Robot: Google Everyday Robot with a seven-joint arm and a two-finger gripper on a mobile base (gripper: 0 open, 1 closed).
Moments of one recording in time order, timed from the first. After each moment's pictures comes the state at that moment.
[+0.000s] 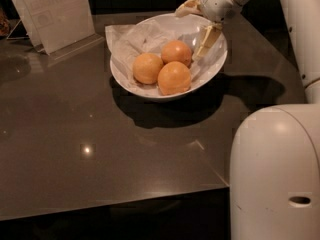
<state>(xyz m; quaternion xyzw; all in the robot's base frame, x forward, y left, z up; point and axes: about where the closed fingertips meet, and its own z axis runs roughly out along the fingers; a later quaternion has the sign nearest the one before) 0.700 -0.084 0.938 -0.79 0.50 0.09 0.33</state>
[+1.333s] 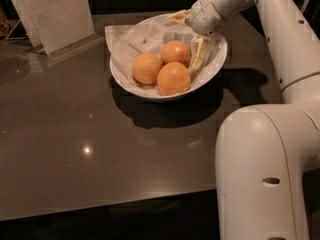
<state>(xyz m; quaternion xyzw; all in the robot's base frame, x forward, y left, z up) 0.708 -0.056 0.897 -0.82 0.46 0.14 0.33</state>
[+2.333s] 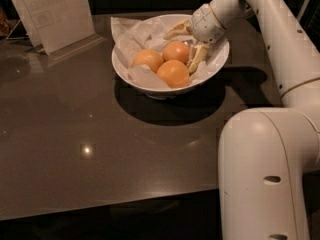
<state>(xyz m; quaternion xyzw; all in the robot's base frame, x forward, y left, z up) 0.714 -0.061 0.877 -0.81 0.45 0.15 0.35</state>
